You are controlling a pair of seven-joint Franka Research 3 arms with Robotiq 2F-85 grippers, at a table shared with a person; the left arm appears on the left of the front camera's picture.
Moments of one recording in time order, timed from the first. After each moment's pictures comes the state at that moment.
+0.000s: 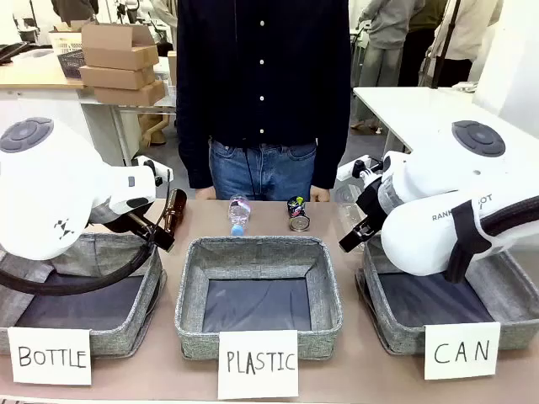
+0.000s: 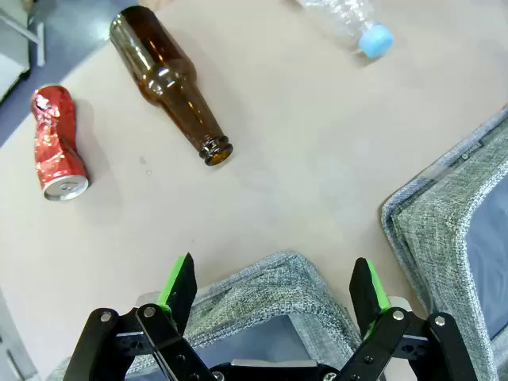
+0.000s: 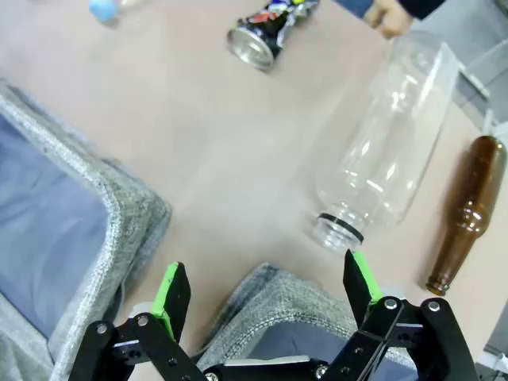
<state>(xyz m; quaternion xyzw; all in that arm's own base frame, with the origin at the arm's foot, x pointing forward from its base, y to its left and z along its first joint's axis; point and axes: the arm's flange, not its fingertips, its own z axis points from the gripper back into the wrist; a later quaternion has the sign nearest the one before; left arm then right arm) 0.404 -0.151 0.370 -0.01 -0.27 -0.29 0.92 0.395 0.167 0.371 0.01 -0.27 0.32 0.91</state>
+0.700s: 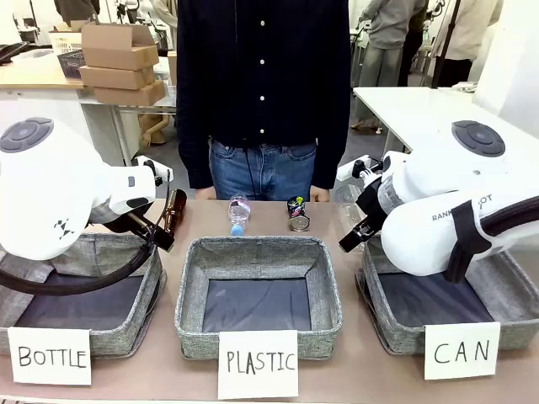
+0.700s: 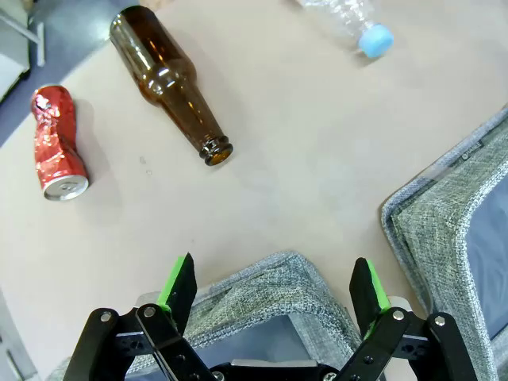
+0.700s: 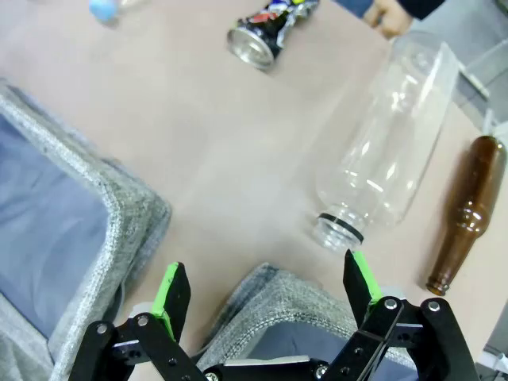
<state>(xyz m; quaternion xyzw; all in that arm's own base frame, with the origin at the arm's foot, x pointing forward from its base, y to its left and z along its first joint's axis) 0.404 -0.151 0.370 -0.01 -0.27 -0.29 0.92 0.395 0.167 0.371 0.01 -0.27 0.32 0.91</state>
